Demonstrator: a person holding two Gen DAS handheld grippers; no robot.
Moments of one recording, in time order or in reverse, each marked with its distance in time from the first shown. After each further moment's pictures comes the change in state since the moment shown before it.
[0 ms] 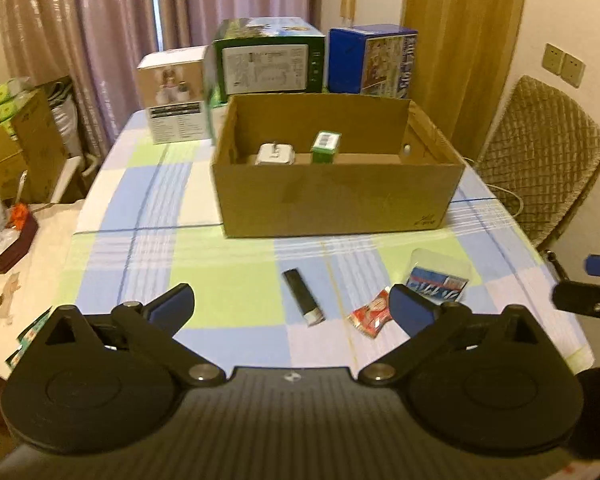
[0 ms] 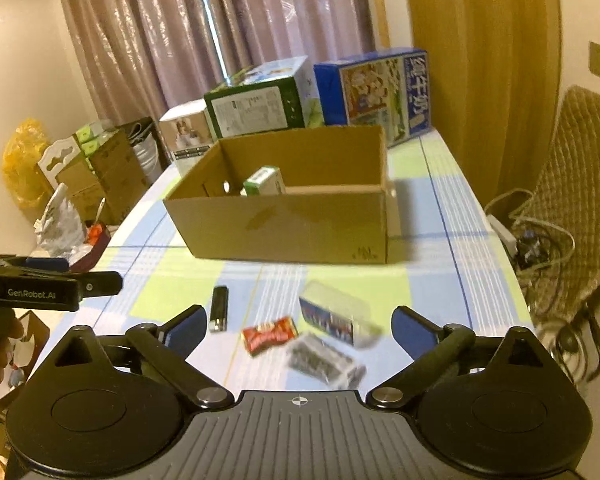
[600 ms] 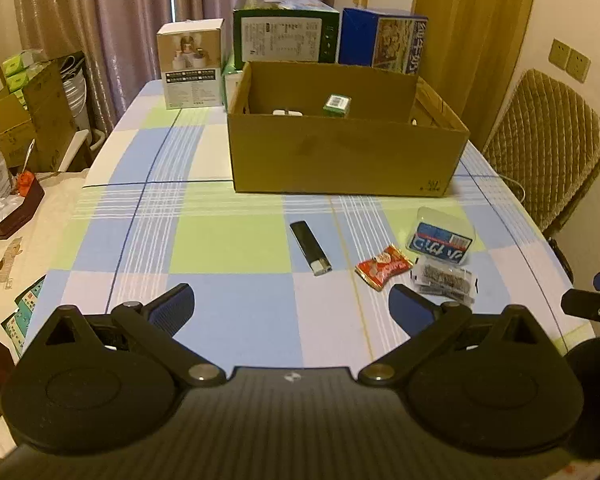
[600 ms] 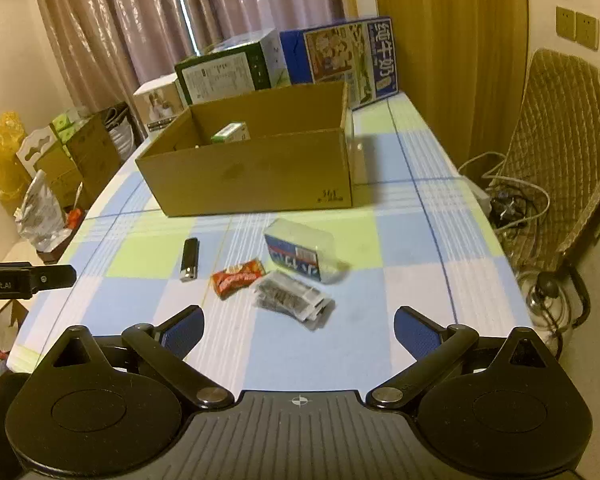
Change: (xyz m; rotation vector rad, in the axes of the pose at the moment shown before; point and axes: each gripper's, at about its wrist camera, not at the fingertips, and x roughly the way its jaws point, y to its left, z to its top) left arm -0.008 0.004 -0.046 -0.035 0.035 -0.008; right arm -0.008 -0.017 -0.052 0.041 0.050 -0.060
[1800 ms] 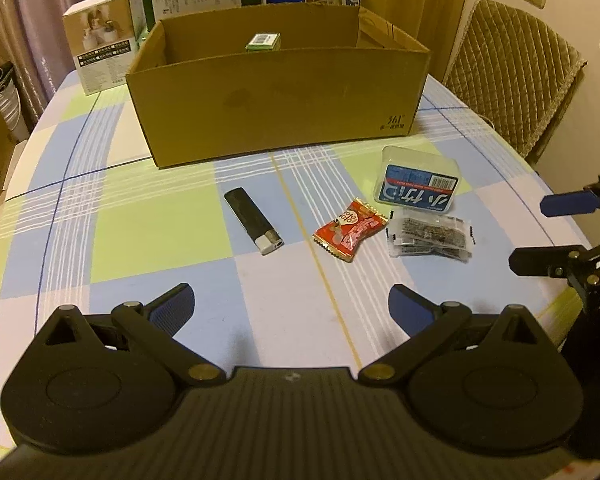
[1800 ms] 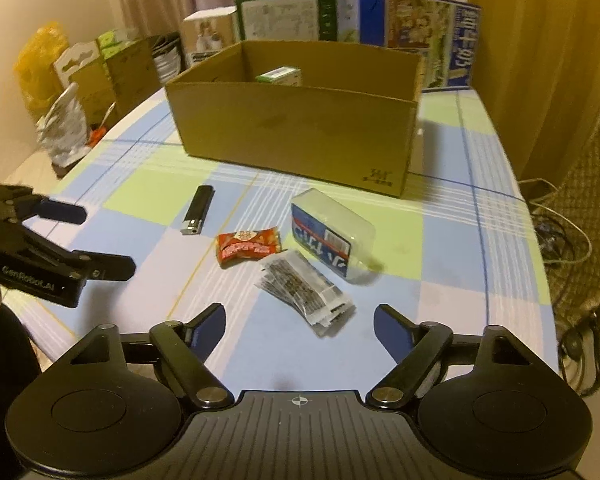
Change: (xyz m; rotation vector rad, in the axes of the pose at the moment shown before) left arm 0.085 -0.029 -0.007 0.168 0.107 -0.110; right arm 0.076 0.010 0.009 -0.279 0.121 0.072
